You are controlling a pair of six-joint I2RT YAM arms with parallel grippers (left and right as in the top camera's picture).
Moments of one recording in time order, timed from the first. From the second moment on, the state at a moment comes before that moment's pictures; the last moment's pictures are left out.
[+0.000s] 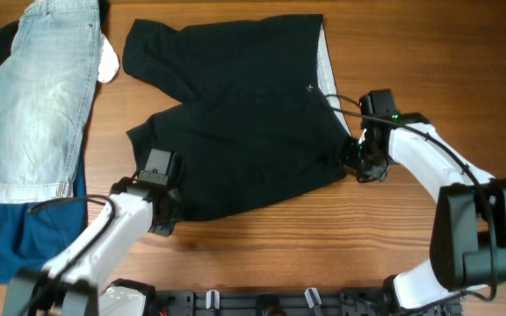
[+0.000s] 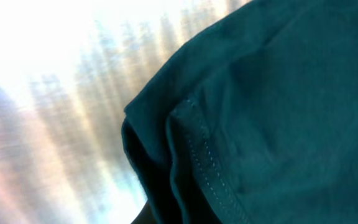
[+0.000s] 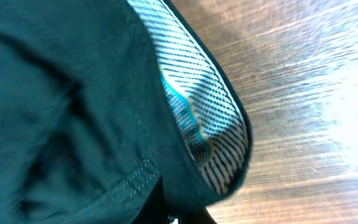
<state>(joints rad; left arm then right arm) -0.25 1.33 0.58 -0.71 -0.10 -1.49 0.12 1.72 1.00 -0.79 -0.13 0.51</state>
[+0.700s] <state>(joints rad) -0.25 1.08 1.11 -0.86 -0.15 -1.05 0.00 1.36 1.28 -0.93 -0.15 0.44</state>
